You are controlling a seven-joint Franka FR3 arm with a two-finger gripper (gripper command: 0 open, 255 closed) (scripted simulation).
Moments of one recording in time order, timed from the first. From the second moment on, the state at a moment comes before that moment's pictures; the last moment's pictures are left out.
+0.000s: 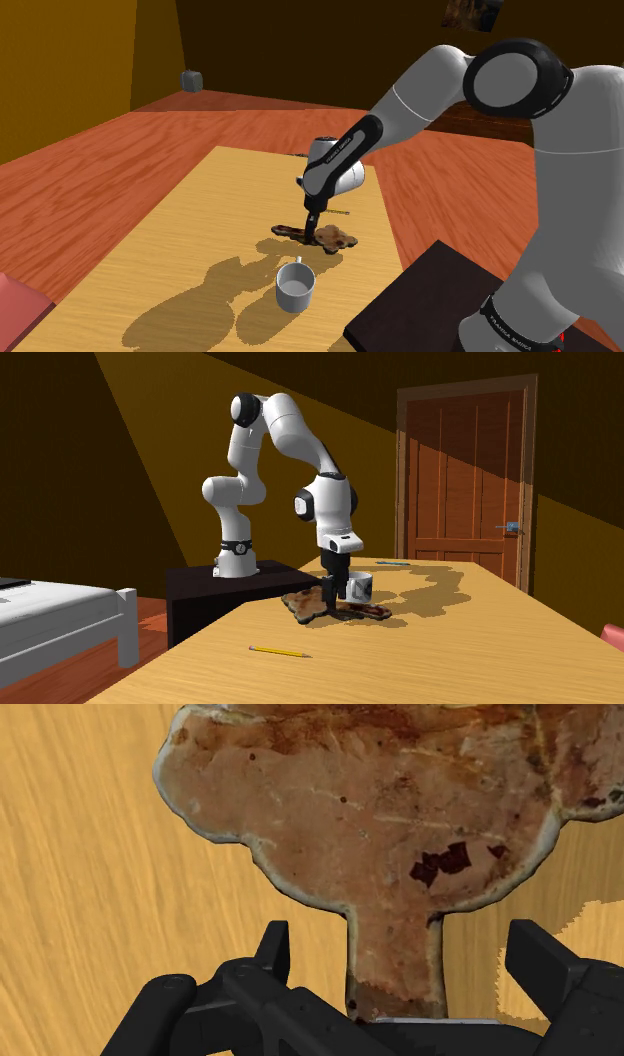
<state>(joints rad) 0.18 0.48 0.02 -2.17 0.22 2.58 -0.65</state>
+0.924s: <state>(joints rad) 0.18 0.46 0.02 -2.17 0.21 2.56 -0.64</state>
